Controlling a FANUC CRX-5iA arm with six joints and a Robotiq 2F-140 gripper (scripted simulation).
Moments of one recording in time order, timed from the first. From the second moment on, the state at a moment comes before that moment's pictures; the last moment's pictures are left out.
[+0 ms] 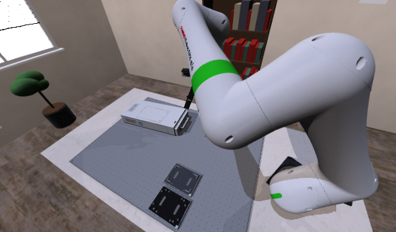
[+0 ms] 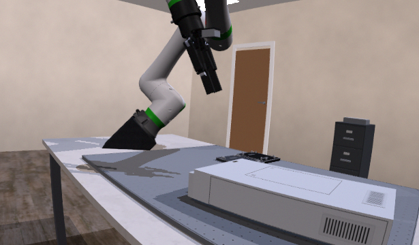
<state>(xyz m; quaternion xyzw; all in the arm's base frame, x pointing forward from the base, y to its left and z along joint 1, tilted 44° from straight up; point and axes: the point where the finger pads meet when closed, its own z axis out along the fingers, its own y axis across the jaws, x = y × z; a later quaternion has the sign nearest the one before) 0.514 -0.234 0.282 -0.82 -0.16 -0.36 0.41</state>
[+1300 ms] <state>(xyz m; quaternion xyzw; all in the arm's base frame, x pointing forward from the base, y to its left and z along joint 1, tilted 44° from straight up) 0.405 -0.148 0.282 -0.91 -0.07 -0.19 0.36</state>
